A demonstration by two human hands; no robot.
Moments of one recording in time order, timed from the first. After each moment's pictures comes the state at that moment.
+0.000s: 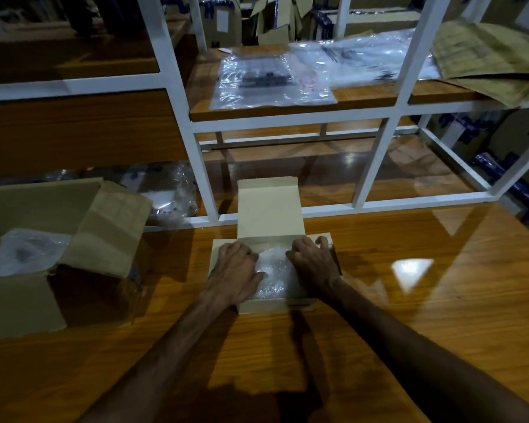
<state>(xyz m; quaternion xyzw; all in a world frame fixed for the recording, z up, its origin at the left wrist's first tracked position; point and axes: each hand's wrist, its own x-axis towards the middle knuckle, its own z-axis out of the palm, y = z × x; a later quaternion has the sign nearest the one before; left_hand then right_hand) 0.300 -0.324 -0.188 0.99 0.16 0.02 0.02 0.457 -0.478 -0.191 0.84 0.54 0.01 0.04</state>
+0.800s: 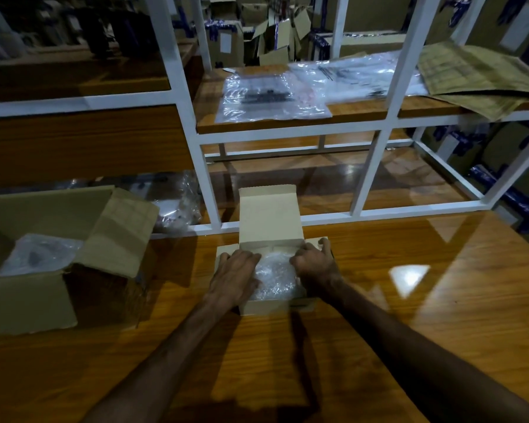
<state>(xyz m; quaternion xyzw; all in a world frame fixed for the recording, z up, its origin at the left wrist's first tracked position) 0.296 -0.330 -0.179 0.98 0.18 0.02 0.05 0.458 -0.487 -0.179 0.83 0.55 0.02 0.08</state>
